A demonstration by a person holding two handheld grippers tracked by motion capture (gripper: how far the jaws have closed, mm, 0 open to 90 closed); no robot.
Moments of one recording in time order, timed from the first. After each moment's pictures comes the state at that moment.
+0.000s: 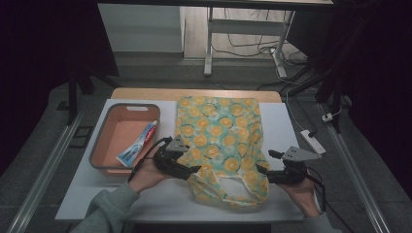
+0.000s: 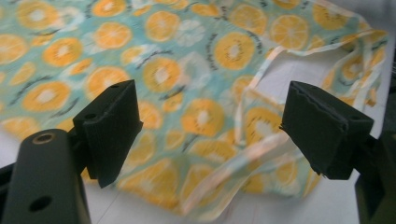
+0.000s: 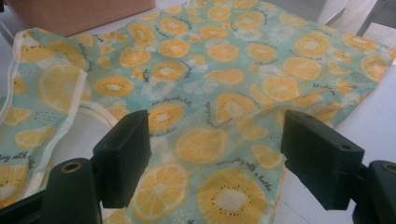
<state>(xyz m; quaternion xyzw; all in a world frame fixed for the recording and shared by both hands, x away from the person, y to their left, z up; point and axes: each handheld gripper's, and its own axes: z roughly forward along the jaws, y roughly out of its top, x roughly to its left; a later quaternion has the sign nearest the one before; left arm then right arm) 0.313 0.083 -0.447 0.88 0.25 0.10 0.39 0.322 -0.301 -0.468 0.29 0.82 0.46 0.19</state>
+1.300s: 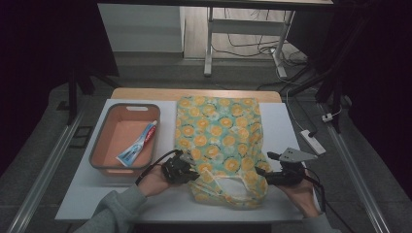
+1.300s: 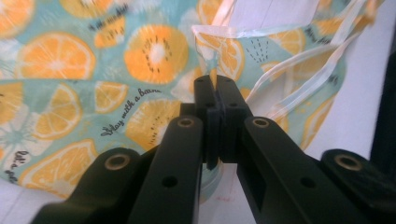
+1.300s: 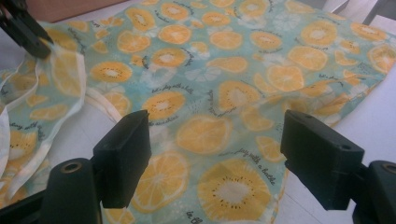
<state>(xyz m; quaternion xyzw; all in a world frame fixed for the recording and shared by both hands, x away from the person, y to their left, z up) 0.311 0.074 -0.488 0.92 0.24 0.03 0.32 0.322 -0.298 -0.474 0.29 0.83 0.44 0.19</state>
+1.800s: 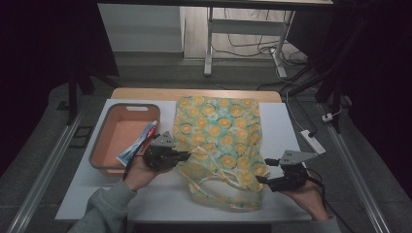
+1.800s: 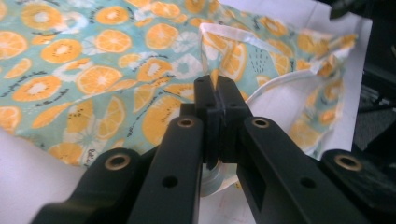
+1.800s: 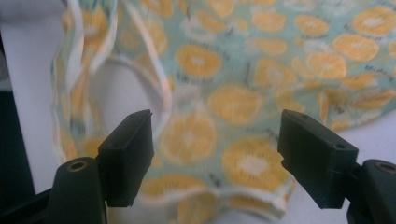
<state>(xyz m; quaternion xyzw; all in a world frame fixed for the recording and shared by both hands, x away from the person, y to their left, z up) 0.313 0.124 -0.443 0.85 0.29 0.08 0.44 0.311 -0.298 -0.460 0.24 0.87 0.41 0.12</state>
